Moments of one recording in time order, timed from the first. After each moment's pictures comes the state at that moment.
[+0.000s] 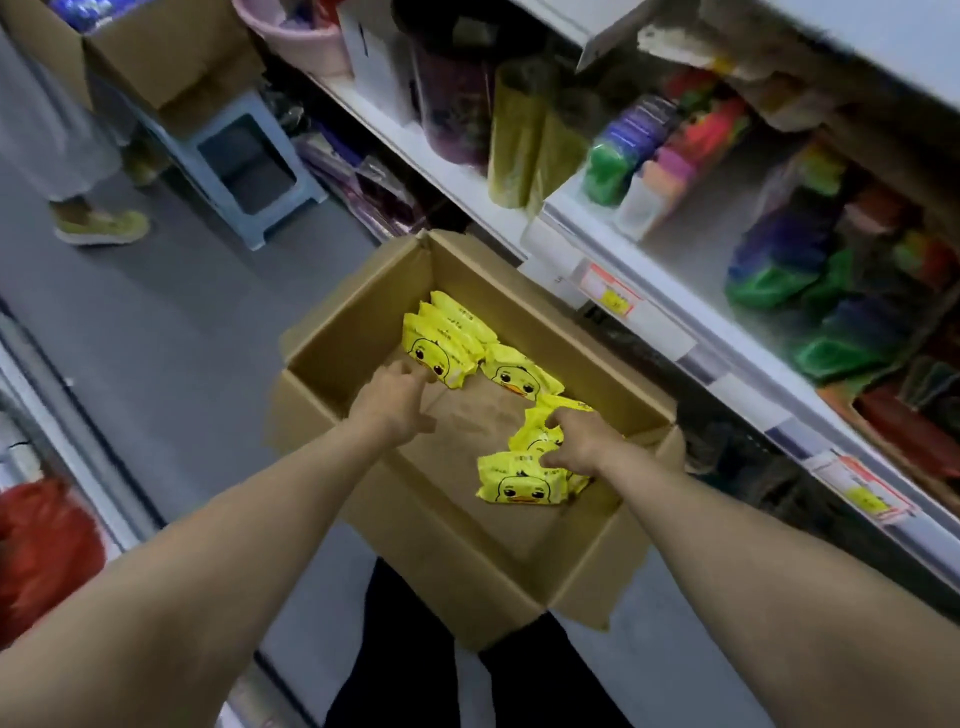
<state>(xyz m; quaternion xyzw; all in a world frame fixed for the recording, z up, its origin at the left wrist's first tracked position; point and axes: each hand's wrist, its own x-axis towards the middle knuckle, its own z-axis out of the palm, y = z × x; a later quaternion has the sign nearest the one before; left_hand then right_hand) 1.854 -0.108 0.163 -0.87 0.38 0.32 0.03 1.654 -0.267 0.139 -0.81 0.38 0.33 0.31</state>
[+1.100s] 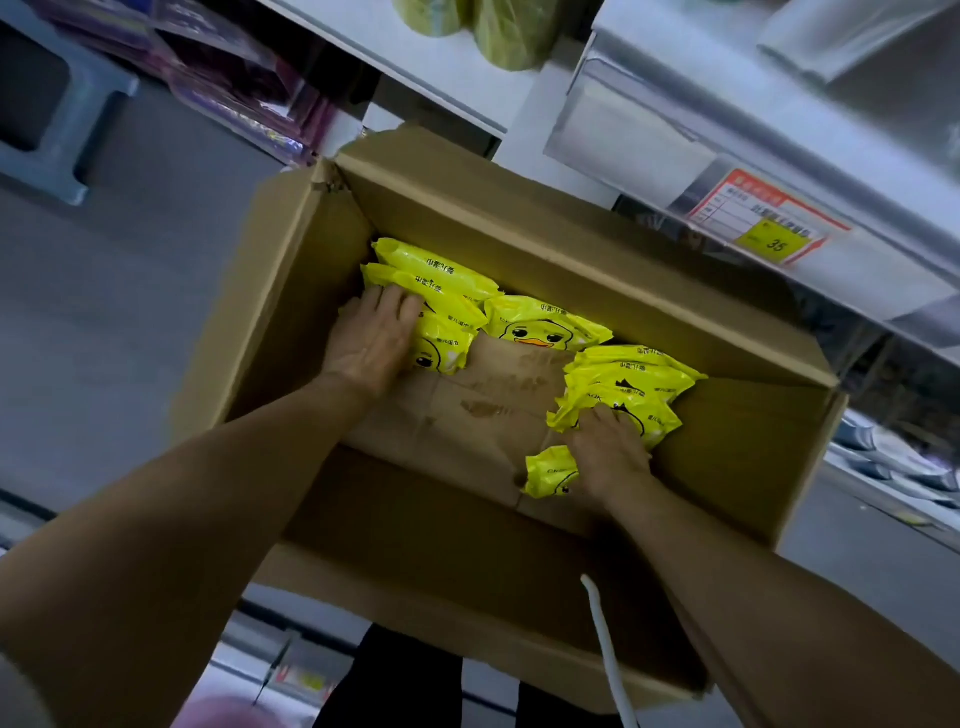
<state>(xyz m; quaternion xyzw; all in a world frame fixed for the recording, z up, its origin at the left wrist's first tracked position) 1.979 -0.196 -0.027 -0.75 0.62 0.18 0.16 1.685 -0.224 -0.033 -0.82 0.32 0.46 0.12</state>
